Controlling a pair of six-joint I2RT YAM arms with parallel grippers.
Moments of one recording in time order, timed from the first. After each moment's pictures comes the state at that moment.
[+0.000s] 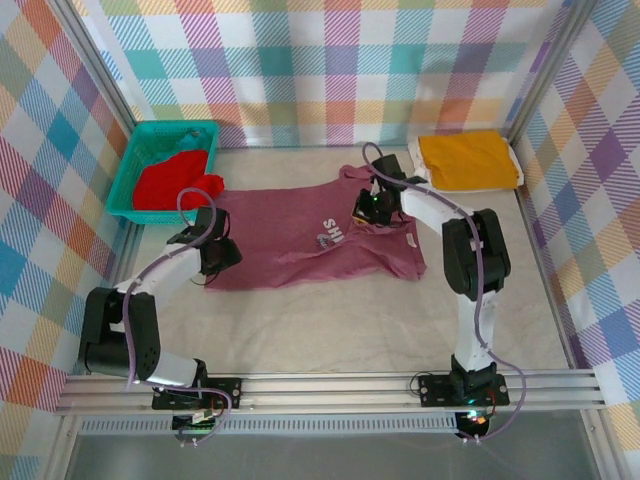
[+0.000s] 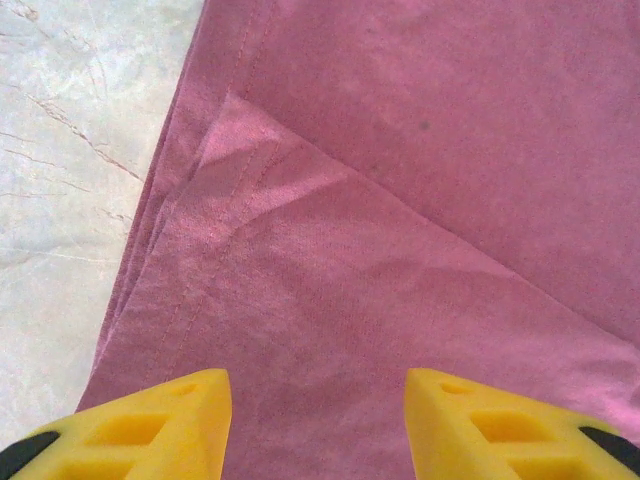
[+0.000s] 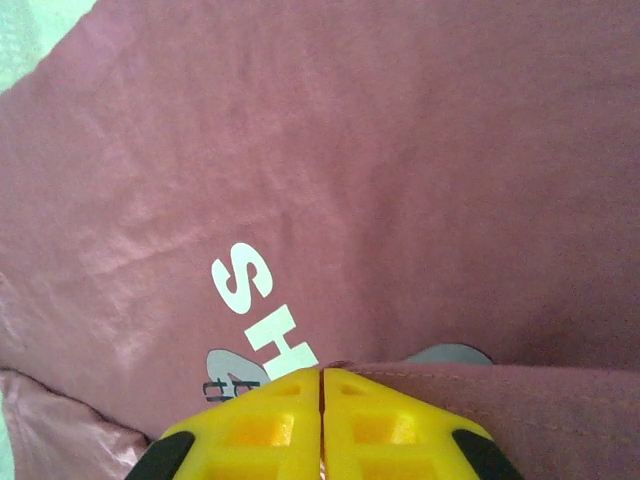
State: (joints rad) left arm -0.16 1.44 0.85 -0.53 -0.11 -0.60; right arm 0.38 2.06 1.55 -0.54 -0.32 0.67
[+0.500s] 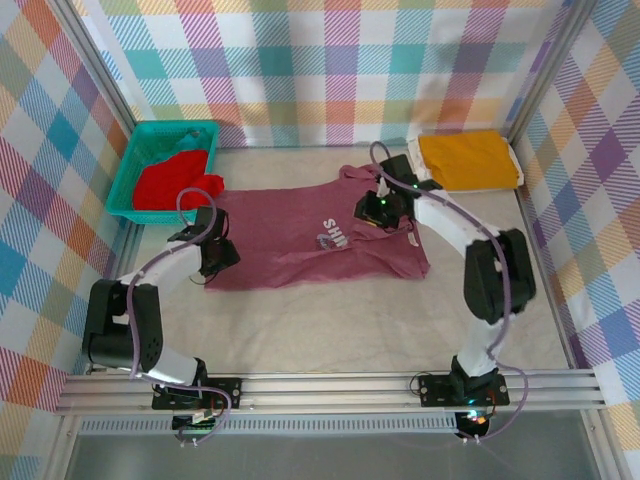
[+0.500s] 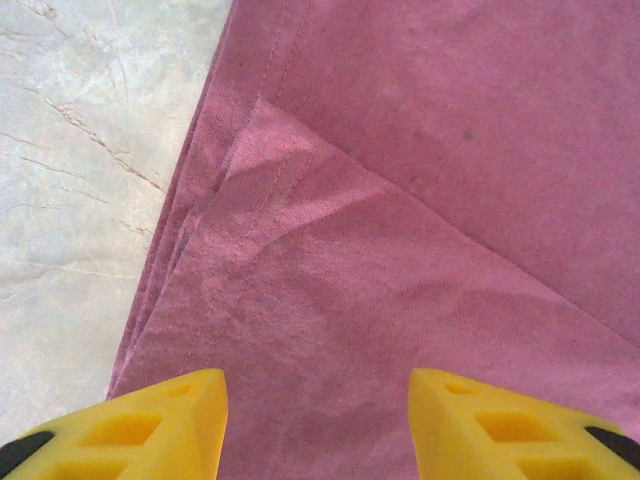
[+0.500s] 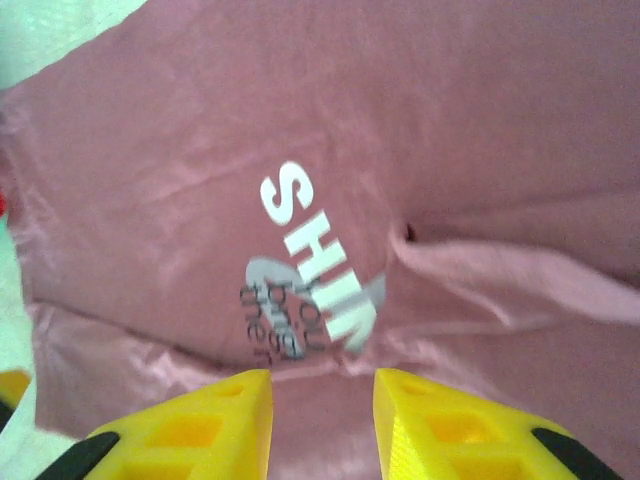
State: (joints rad) left arm -0.13 1.49 0.85 -0.51 -0.12 -0.59; right arm 0.37 1.78 1.36 -0.58 -0.31 0.63
